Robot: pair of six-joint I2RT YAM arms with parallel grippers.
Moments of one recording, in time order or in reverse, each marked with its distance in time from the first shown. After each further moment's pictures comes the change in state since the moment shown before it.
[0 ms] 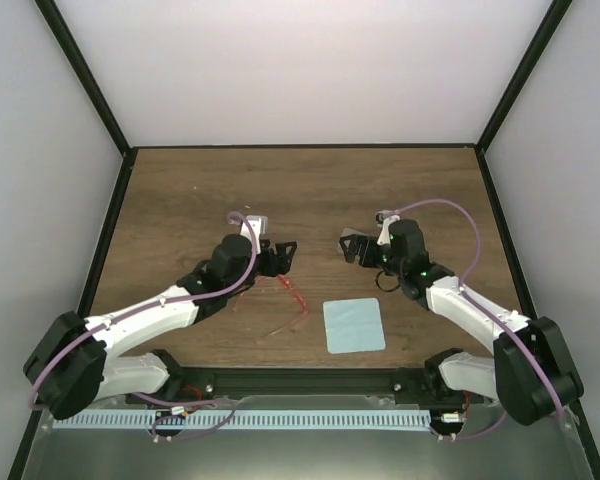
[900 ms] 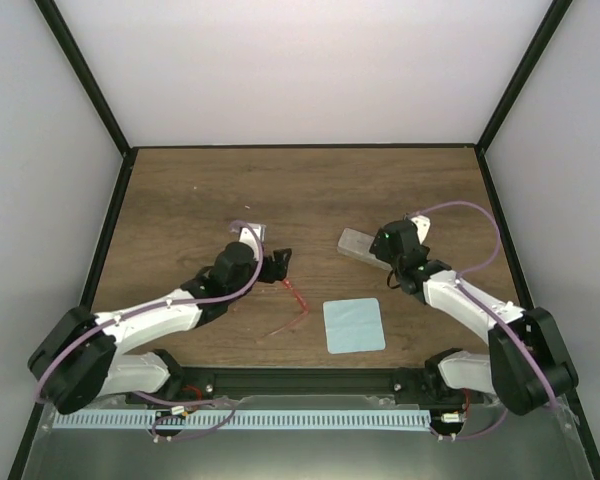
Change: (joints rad) left arm -0.001 0.005 -0.077 0.053 -0.096 0.046; right arm -0.005 0.039 0.038 -0.164 0.566 0.135
